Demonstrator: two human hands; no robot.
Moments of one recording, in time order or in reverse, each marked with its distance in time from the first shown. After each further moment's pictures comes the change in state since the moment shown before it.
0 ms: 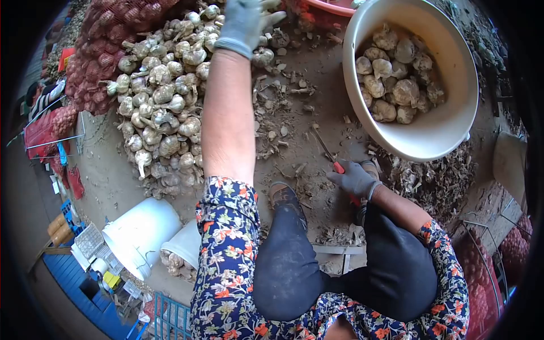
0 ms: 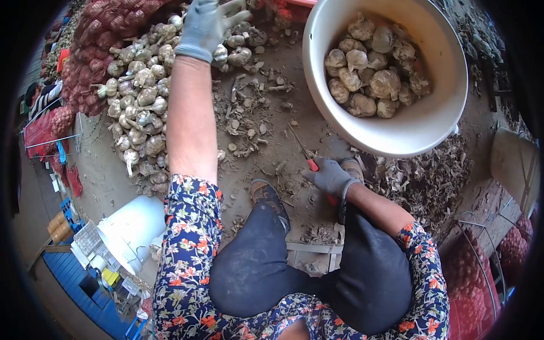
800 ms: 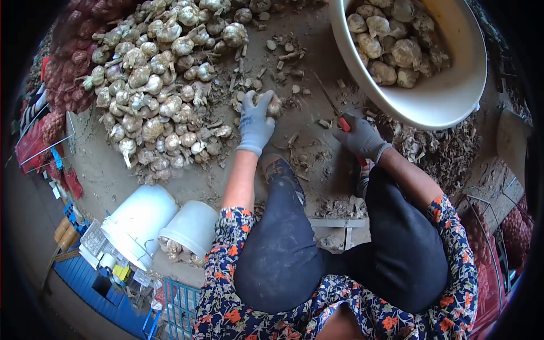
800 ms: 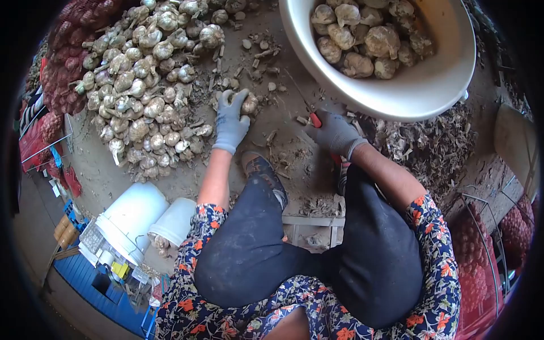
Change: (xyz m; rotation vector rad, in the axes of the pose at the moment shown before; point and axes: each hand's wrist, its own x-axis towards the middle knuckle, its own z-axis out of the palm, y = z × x) left_hand -0.237 -0.170 -0.081 1.316 -0.230 -0.009; right_hand 0.008 0.009 -0.020 -0.059 0.168 -0.015
